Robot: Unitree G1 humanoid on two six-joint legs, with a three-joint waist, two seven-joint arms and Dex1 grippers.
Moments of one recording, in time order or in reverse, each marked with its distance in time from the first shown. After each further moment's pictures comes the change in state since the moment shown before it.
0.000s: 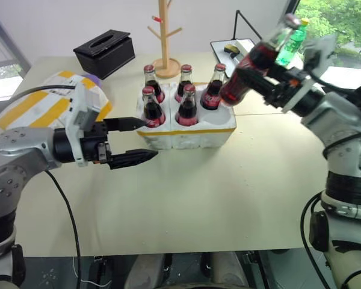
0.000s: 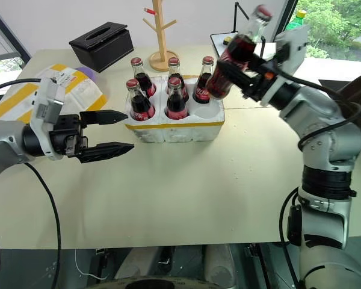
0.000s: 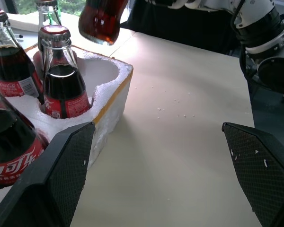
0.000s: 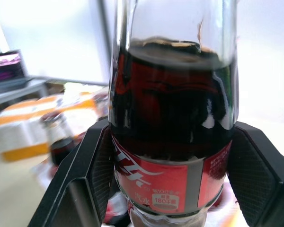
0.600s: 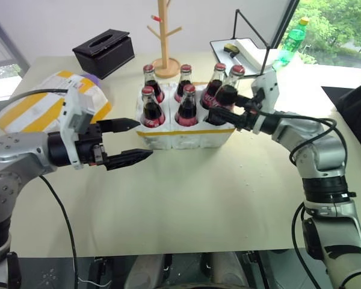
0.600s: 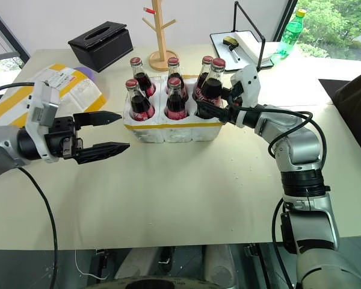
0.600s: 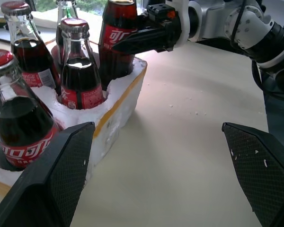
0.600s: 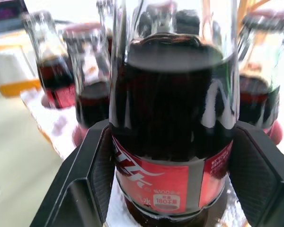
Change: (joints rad) left arm 0.057 0.013 0.040 -0.017 -0.003 -0.018 0.029; right arm 0.032 0.020 0.166 0.163 -0.221 -0.132 0.118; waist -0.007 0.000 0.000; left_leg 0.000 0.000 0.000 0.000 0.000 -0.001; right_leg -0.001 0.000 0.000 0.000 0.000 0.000
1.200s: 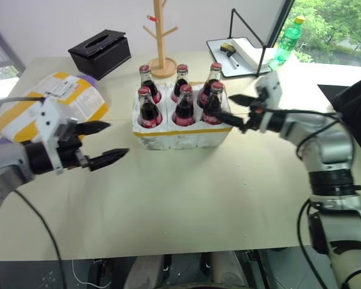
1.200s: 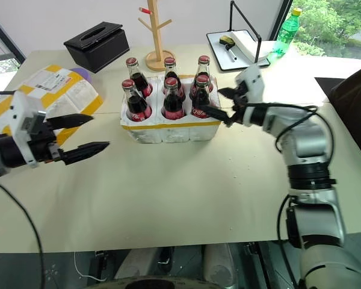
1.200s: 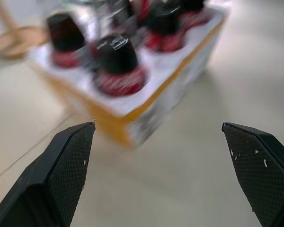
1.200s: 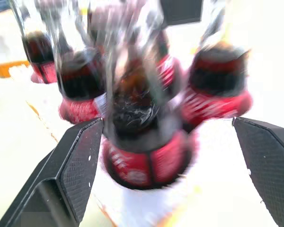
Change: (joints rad) left arm 0.293 0.099 0.178 -0.032 0.267 -0.116 0.092; right arm -0.053 -0.116 -0.095 0.036 0.043 0.087 0.125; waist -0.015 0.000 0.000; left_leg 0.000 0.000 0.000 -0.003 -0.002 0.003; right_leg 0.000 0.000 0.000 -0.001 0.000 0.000
